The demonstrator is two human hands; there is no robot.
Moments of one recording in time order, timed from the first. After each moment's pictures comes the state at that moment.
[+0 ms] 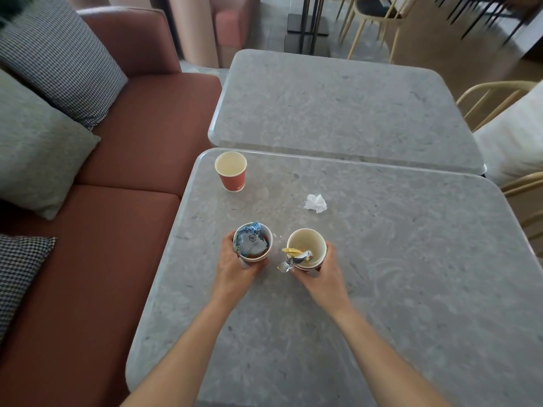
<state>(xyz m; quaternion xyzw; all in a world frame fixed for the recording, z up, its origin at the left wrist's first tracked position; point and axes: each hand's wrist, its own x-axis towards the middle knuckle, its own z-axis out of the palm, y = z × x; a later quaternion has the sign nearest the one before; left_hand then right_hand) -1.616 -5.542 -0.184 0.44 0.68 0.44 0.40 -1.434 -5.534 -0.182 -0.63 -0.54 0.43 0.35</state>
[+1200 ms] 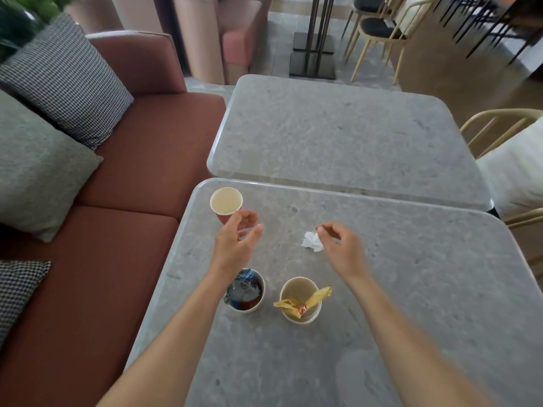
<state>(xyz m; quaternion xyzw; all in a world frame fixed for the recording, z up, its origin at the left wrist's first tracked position) -1.619 -5.430 -0.110 0.47 0.65 0.45 0.39 -1.409 -5.402 -0.118 -0.64 -0.59 0.37 0.32</state>
